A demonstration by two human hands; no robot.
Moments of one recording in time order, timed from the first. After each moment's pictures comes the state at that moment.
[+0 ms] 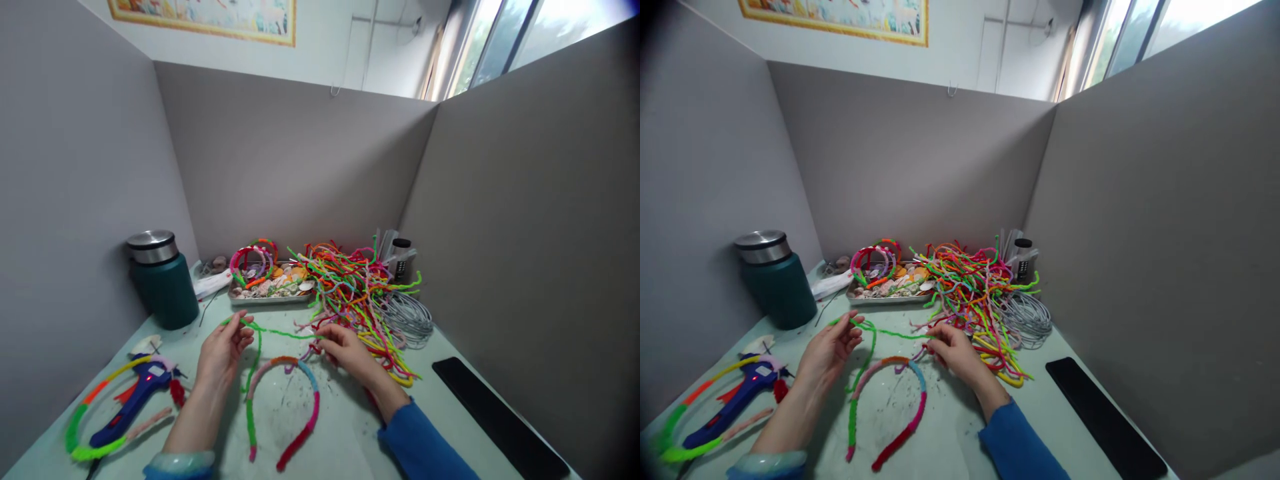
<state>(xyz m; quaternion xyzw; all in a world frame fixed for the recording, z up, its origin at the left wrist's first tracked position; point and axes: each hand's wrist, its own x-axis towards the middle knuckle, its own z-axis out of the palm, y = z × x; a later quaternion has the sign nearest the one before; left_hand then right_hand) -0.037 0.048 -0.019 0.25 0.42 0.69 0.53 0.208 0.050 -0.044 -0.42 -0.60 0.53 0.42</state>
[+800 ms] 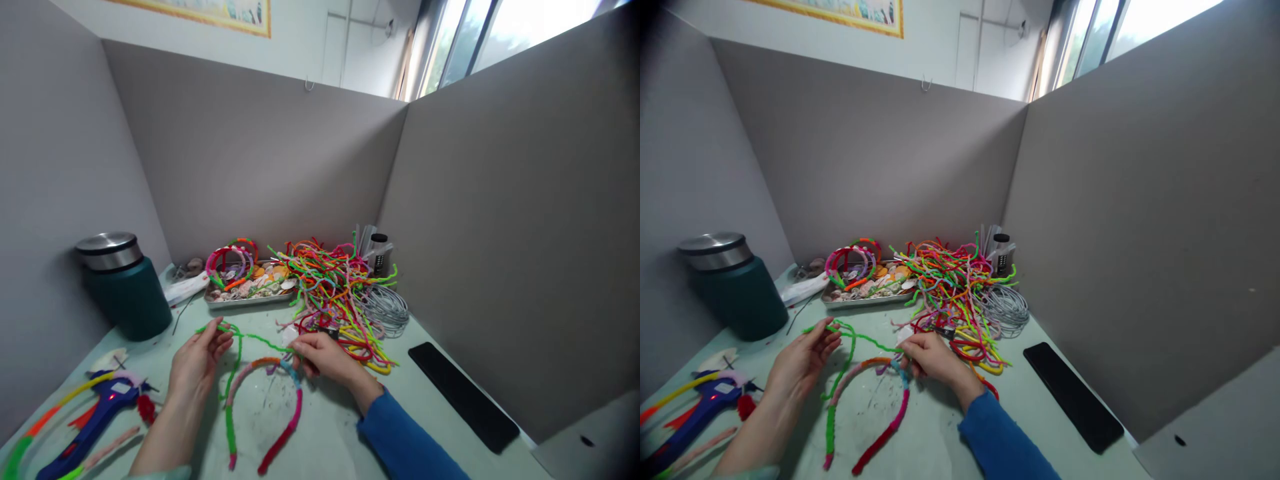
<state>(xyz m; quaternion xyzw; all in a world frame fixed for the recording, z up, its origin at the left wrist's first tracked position) -0.035 0.052 -0.021 0.21 0.45 0.69 0.52 0.204 0.042 -0.045 -0.40 -0.64 0.57 0.33</state>
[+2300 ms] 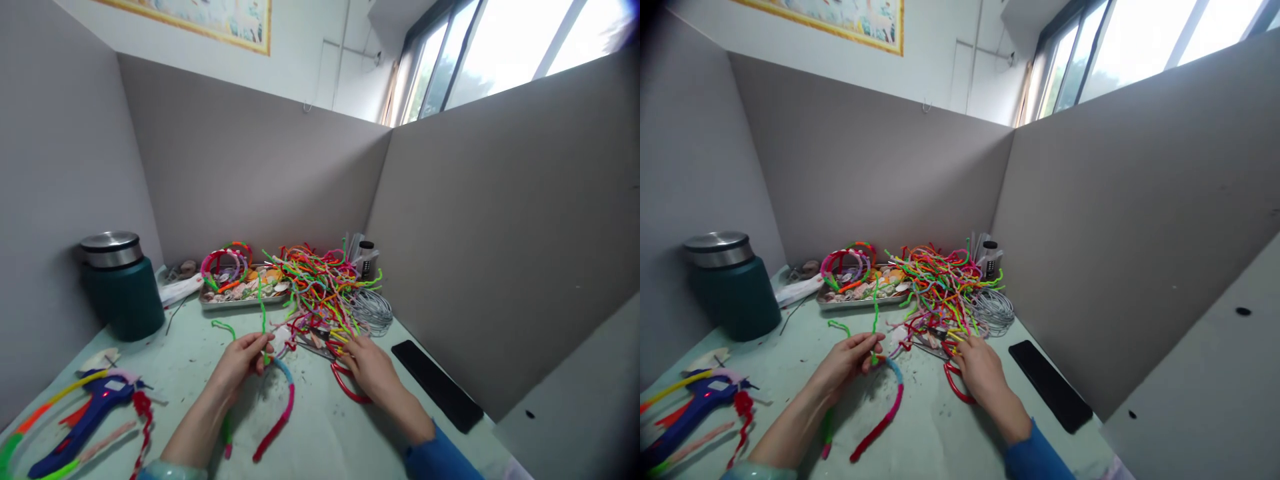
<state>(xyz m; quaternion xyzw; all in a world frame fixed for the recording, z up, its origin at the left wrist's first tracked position) 0.011 0.032 -0.039 0.45 0.42 0.46 0.64 0.281 -0.024 -0.027 -0.66 -0.74 0.00 0.11</state>
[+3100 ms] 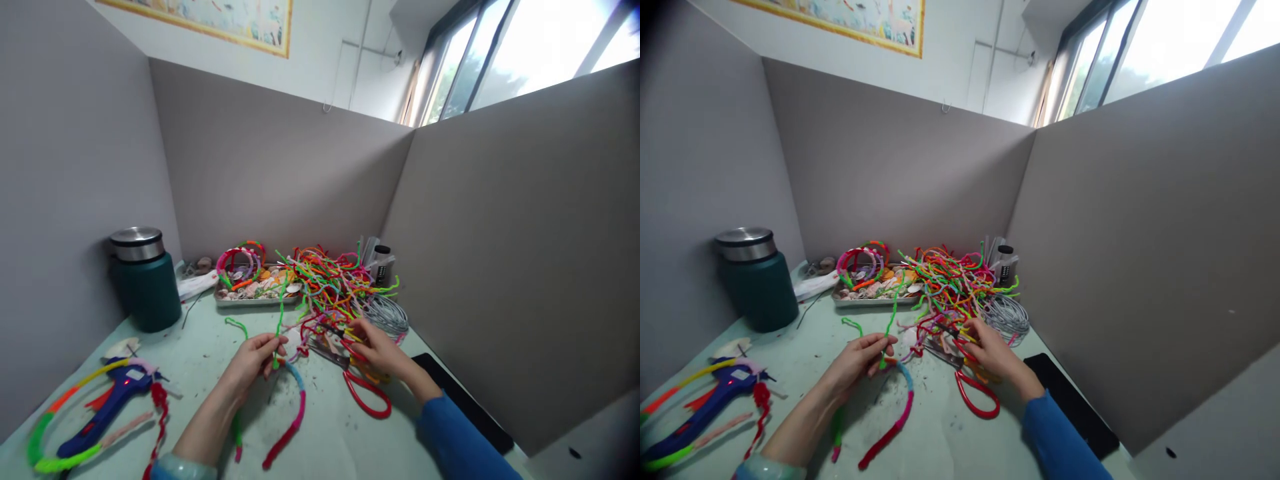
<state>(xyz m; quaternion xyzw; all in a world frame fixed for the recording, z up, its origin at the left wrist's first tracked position) 0.010 0.030 -0.031 0.49 0.41 0.45 0.63 0.309 0.033 -0.022 -0.52 -0.78 0.22 0.28</state>
